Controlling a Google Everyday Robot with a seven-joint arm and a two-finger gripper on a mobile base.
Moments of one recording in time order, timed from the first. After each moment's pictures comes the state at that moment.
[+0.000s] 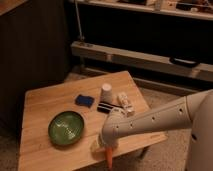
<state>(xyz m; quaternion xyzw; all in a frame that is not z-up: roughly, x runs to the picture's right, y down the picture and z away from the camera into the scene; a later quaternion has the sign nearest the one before) -0.013 0.302 0.767 -0.13 -0.33 -0.73 0.58</state>
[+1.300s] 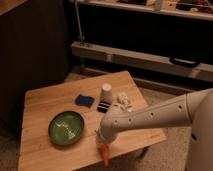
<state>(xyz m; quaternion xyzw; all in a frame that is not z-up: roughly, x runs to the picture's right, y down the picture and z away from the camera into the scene) -0.017 0.261 0.767 -0.12 -0.34 -0.73 0.58</state>
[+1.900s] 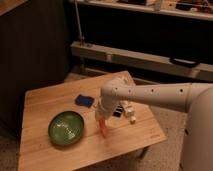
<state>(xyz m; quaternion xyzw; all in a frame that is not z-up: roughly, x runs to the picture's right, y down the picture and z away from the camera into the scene) -0.047 0.115 0.798 -0.09 -0.33 -0.73 0.59</state>
